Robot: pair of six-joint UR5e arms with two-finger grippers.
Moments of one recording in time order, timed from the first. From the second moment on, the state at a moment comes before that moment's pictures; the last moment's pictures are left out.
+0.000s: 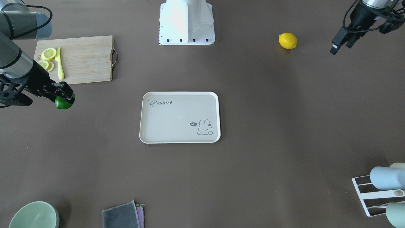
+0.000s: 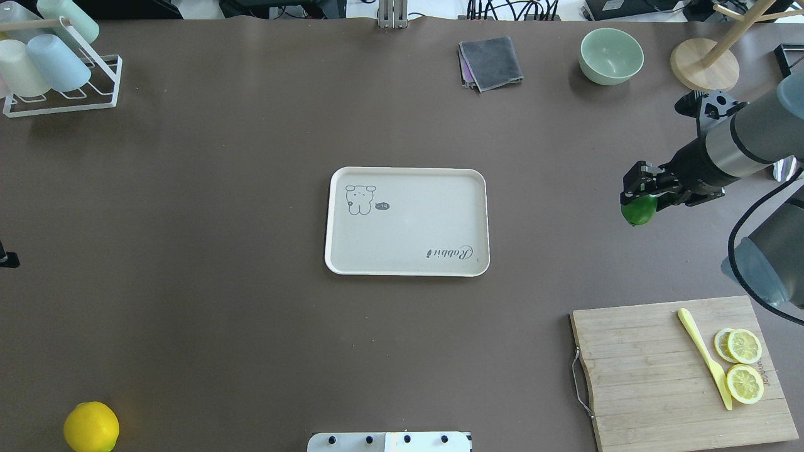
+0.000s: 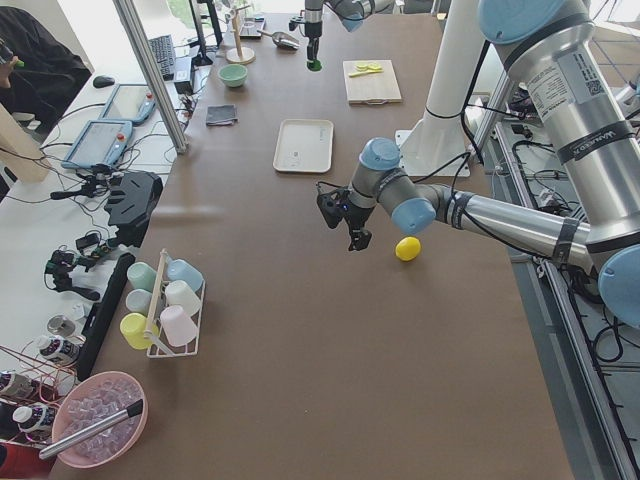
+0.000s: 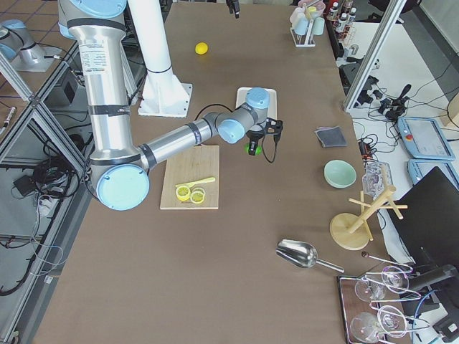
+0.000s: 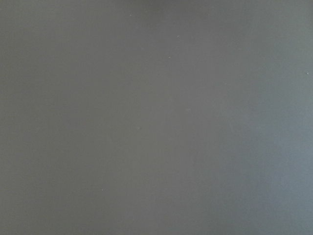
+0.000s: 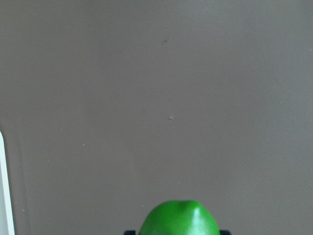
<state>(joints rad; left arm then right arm) -0.84 -1.07 -2.24 -2.19 -1.98 -1.49 0.94 -1.46 1.87 -1.28 2.23 1.05</state>
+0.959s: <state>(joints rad) -0.34 -1.07 -2.24 -2.24 -1.66 -1.97 0.91 -1.43 1.88 -1.28 2.22 1.05</state>
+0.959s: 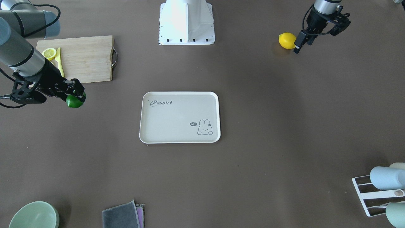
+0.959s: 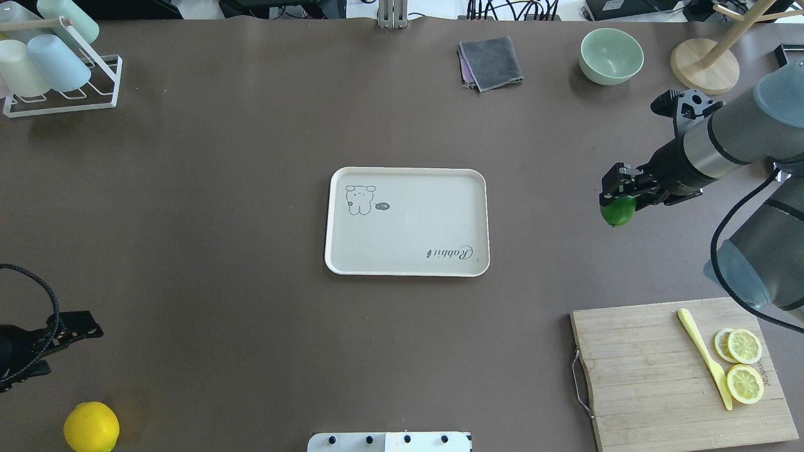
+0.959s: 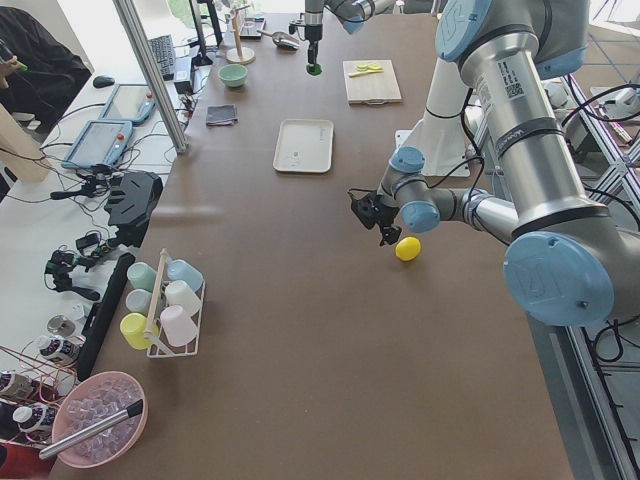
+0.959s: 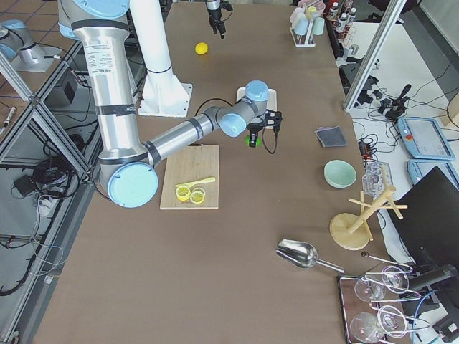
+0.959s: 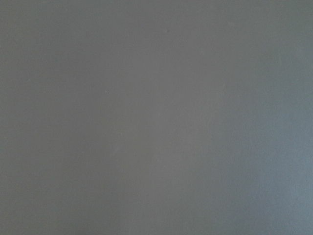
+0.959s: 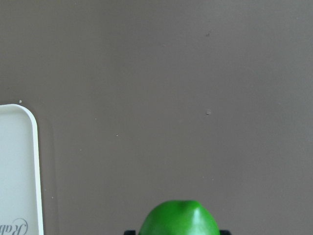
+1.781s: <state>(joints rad) -0.19 -1.05 -2.23 -2.23 -1.65 -2.14 0.85 -1.36 1.87 -1.27 2.19 1.05</state>
